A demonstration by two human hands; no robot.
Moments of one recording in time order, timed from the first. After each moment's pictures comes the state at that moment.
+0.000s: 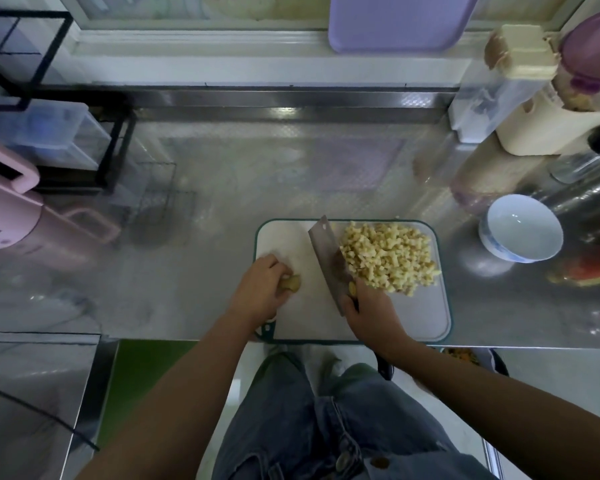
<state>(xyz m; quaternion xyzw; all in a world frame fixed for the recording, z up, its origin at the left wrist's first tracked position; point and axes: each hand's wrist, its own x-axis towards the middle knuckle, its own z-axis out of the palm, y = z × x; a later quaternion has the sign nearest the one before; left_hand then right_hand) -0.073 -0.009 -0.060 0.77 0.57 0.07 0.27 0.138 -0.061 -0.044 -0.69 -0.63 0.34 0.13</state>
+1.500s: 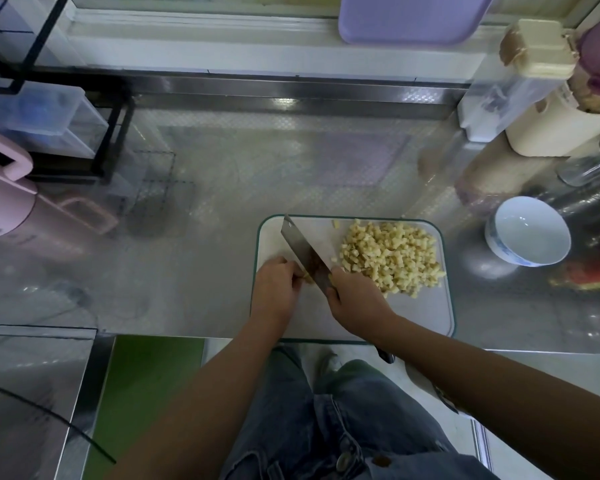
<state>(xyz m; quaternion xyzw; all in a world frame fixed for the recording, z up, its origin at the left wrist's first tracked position) -0.039 -0.016 -0.054 0.67 0.67 0.15 0.28 0.115 -0.032 -0.034 -0.62 -0.72 0.30 0.01</state>
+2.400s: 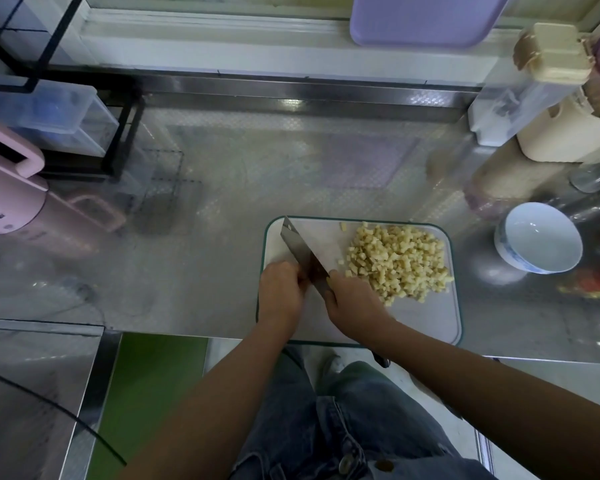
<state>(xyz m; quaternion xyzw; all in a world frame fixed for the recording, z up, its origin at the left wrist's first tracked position) -0.035 -0.014 -0.053 0.62 0.72 0.12 0.27 0.101 -0.031 -0.037 -0.62 -0.73 0.28 0.01</state>
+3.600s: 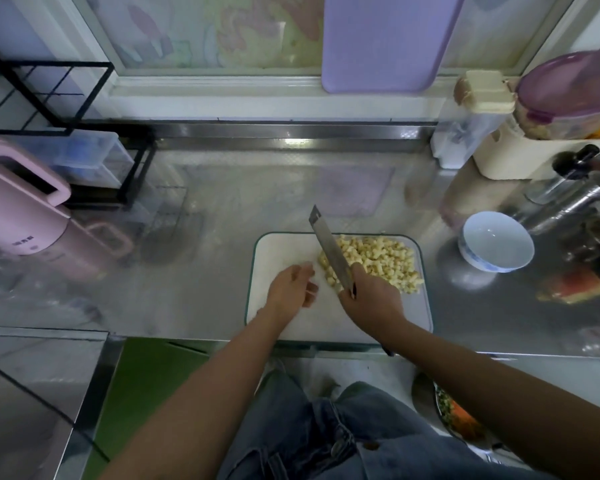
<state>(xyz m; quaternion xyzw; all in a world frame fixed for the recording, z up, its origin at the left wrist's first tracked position) -0.002 -0.027 -0.027 0.43 0.66 0.26 0.55 0.158 -0.052 -0.018 -0.68 -0.70 0.19 0.09</state>
